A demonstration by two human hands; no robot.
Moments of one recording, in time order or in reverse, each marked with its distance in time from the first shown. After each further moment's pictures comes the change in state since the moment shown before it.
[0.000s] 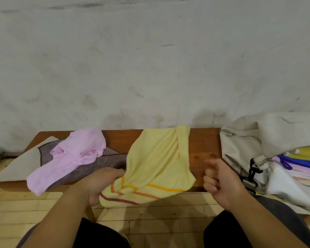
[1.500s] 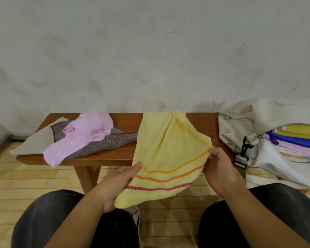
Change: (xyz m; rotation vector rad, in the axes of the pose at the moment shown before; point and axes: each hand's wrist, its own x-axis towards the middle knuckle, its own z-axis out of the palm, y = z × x) left_hand -0.060 -0.062 0.044 -0.300 -0.097 0.071; right_hand -0.031 0.038 -0.014 0.023 -0.202 -0.187
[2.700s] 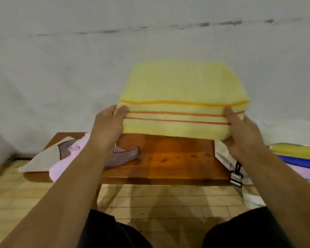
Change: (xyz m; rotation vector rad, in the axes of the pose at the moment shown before) left_hand -0.030 0.152 0.036 0.280 0.446 0.801; right_hand -0.022 -0.151 0.065 -0.101 0.167 -0.376
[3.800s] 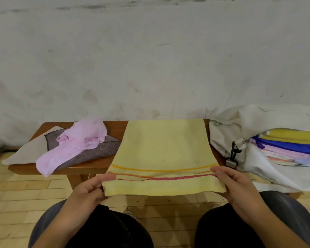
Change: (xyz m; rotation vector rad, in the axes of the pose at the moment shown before) left_hand -0.097 -0.164 -0.057 -0.066 -0.301 -0.454; right_hand -0.059 0.117 -0.116 -0.370 -0.083 0.319
